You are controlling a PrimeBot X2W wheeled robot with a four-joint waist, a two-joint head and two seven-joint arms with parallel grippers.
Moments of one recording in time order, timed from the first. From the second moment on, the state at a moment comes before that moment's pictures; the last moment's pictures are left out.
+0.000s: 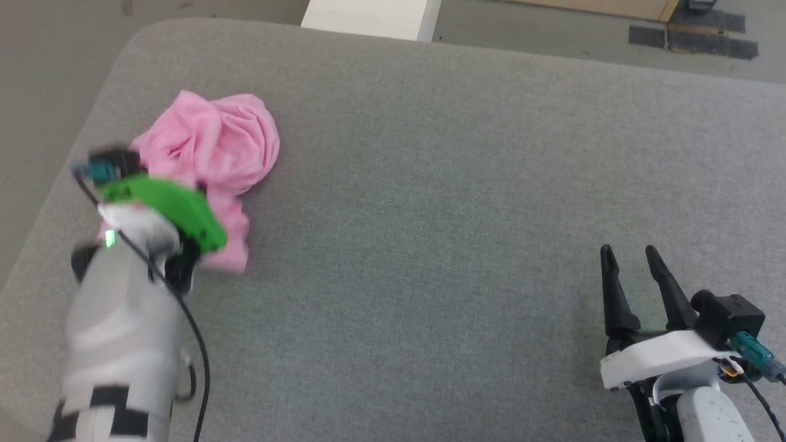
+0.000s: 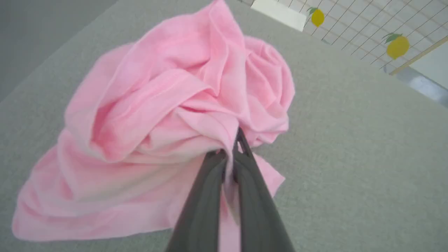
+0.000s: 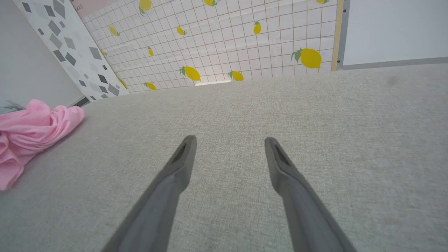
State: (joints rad) left arm -0.74 0.20 0.03 0.88 -0.42 -0.07 0.22; right arm -0.12 -0.05 -0.04 0.26 0.23 0.13 -0.25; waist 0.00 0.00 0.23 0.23
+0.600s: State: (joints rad) left arm -0.66 0.08 -0.46 0.30 -0.71 -0.12 0.44; right arm -0.11 -0.05 -0.04 0.28 0.31 0.13 -0.26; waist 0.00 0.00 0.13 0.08
